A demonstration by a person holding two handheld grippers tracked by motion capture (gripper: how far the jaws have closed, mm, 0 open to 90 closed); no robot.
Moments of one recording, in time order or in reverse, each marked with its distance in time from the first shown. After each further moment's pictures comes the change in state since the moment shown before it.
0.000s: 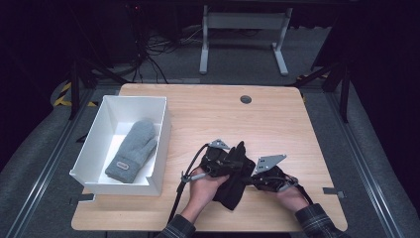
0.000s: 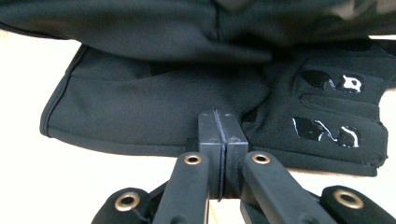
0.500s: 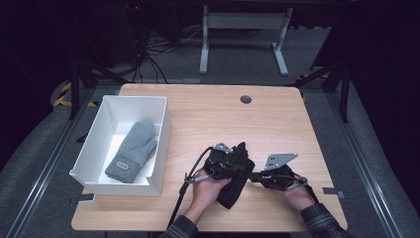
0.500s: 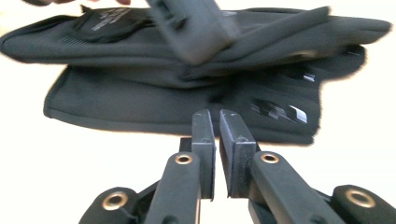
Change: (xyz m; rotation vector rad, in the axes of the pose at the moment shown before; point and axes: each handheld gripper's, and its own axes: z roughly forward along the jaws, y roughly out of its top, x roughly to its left) left arm 0.004 -0.007 0.019 0.036 -0.010 -0.006; right arm -0.009 -0.009 -0.024 -0.046 -0.057 0.027
